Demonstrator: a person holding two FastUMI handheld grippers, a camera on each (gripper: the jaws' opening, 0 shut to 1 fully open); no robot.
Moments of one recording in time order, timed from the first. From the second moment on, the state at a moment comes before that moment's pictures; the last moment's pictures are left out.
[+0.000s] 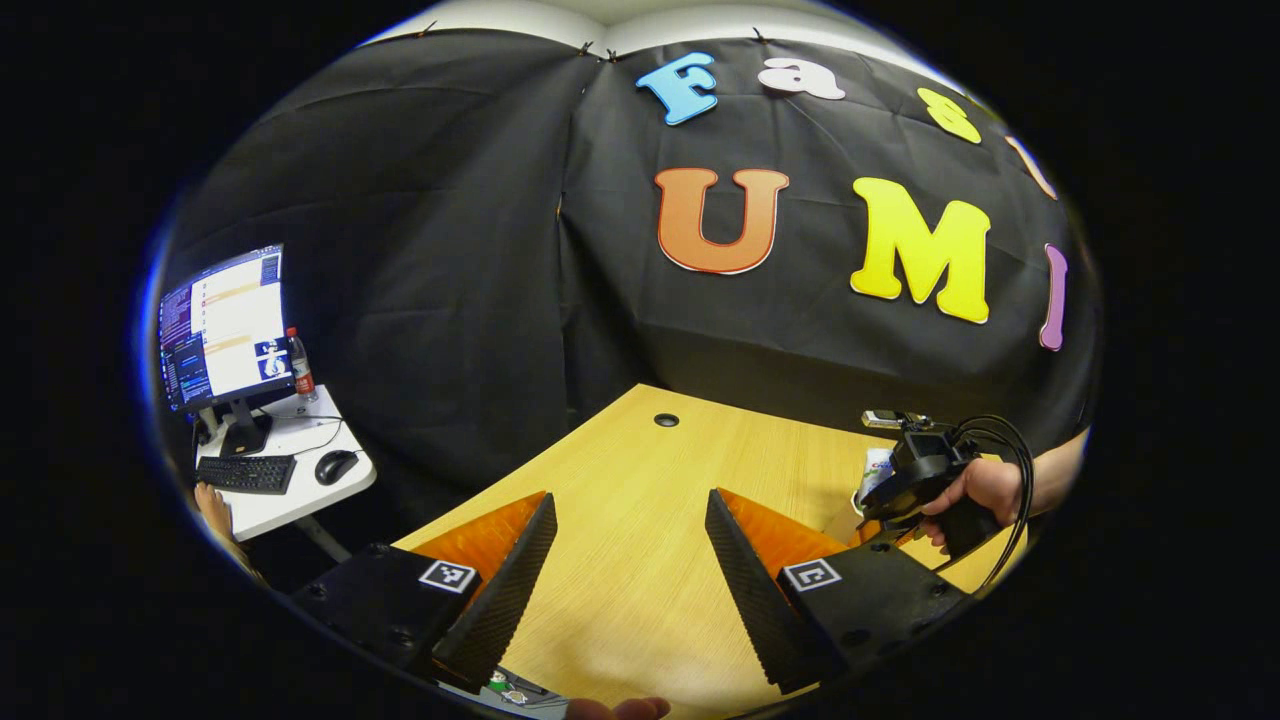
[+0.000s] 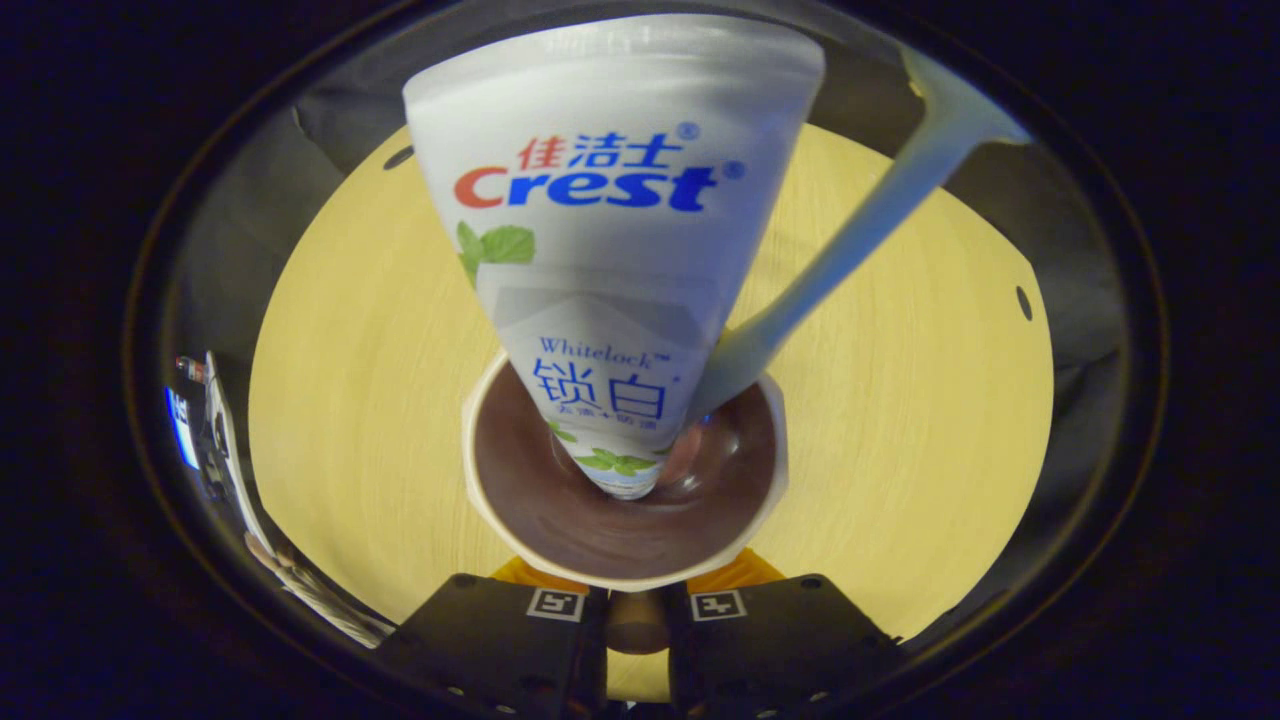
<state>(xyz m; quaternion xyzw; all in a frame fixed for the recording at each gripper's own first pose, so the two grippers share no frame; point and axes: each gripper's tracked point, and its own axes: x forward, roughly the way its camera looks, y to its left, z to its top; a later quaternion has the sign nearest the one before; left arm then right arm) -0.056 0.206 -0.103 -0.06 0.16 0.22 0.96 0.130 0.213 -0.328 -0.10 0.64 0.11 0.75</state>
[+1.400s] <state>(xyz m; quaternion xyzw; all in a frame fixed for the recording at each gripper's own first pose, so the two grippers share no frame) 0.063 -0.026 0.015 -0.02 0.06 -0.03 1.00 0.077 -0.005 0.008 -0.02 0.15 0.03 0.99</state>
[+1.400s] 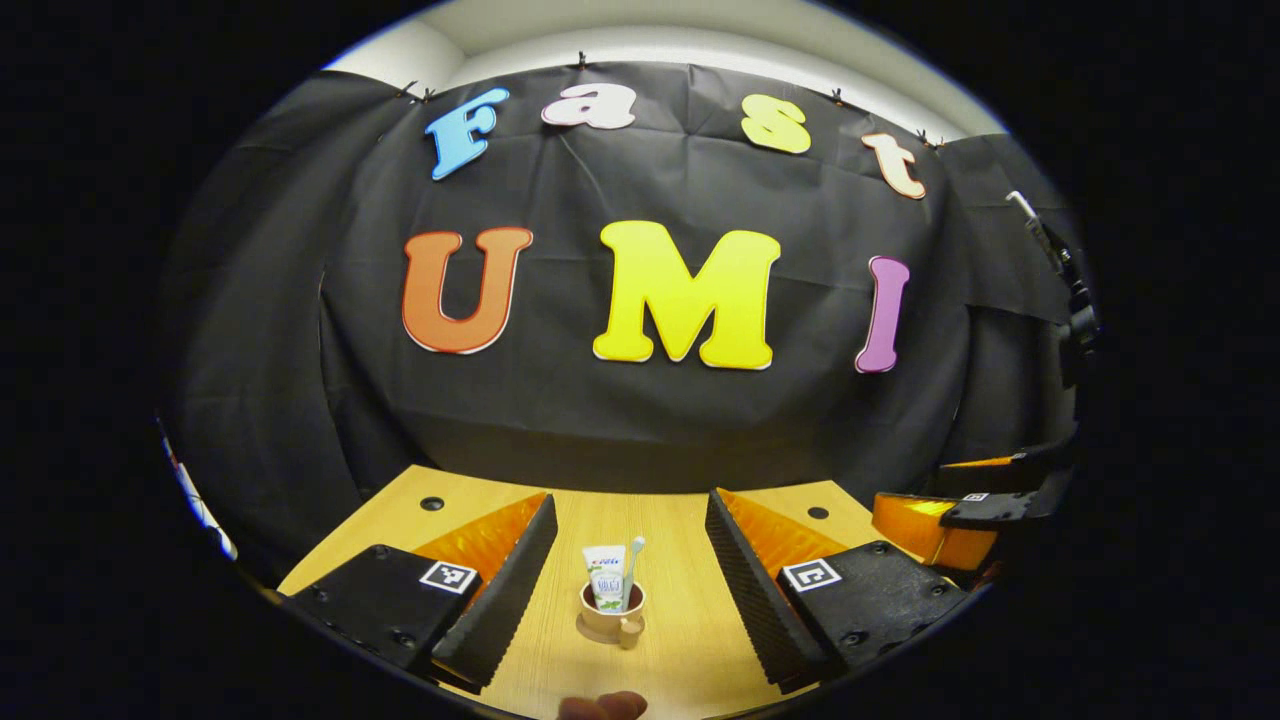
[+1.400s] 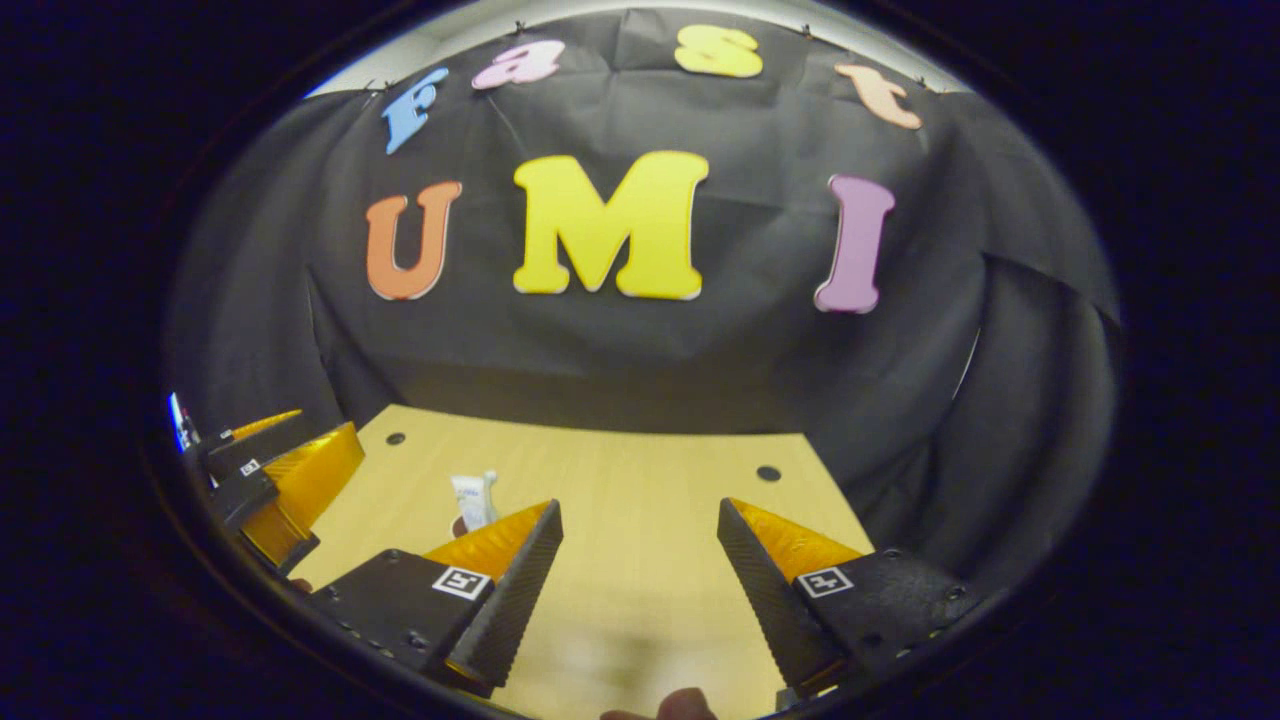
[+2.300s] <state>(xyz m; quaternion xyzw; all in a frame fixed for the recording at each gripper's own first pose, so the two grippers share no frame) 0.028 -0.034 0.053 -0.01 0.01 0.01 1.00 0.069 -0.010 0.034 0.00 0.03 0.03 1.00</state>
